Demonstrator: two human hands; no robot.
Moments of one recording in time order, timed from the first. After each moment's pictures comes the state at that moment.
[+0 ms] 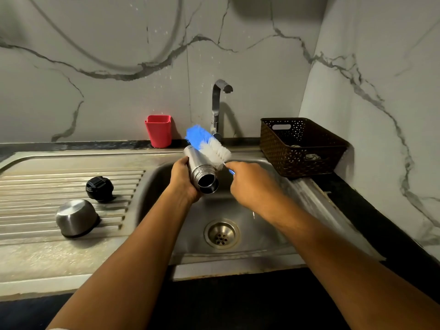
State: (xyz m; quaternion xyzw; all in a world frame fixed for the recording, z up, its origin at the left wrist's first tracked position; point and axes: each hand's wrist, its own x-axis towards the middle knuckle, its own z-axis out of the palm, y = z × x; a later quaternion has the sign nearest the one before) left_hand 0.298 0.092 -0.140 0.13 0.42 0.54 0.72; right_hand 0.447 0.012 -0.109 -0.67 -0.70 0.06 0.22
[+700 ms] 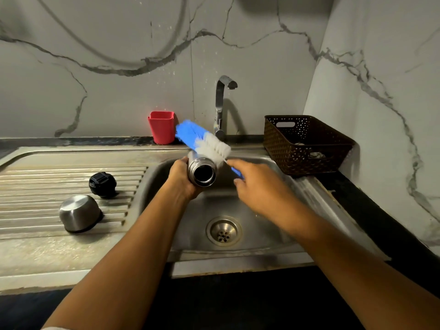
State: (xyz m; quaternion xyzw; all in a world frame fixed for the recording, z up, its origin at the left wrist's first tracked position) left_hand 0.287 0.103 -0.141 0.09 0.39 0.53 0.74; right_hand 0.459 0.001 -0.114 -0.62 -0.74 0.05 0.25
